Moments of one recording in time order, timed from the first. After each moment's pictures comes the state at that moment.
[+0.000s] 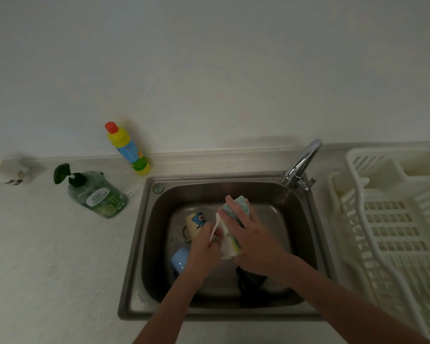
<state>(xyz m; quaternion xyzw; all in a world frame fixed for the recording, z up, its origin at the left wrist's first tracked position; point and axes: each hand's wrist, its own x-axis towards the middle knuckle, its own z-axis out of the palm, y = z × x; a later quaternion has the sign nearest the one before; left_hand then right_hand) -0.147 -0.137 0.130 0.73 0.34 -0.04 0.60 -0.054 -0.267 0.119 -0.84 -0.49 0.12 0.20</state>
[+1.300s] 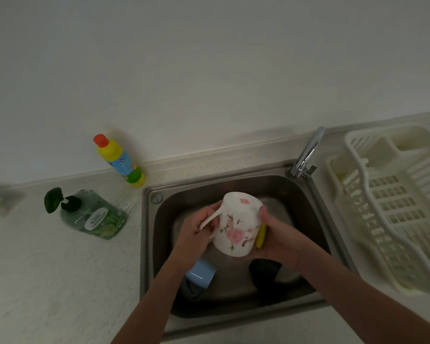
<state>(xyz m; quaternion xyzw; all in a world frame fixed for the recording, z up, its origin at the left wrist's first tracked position) -0.133 -0.048 0.137 0.73 0.13 -0.01 0.67 -0.055 -0.247 0.139 -0.43 0.12 0.54 0.71</state>
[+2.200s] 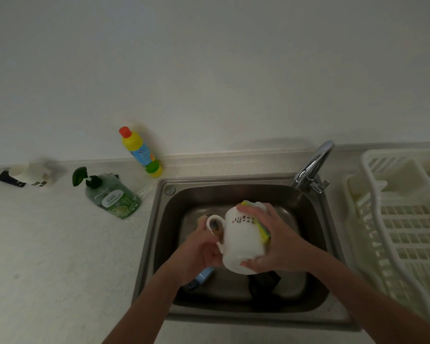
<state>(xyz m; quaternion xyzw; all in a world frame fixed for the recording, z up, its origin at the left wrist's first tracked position) -0.158 -0.098 0.162 0.48 0.24 -0.13 0.84 -0.033 -0.297 0.168 -0.76 -0.41 0.31 0.39</state>
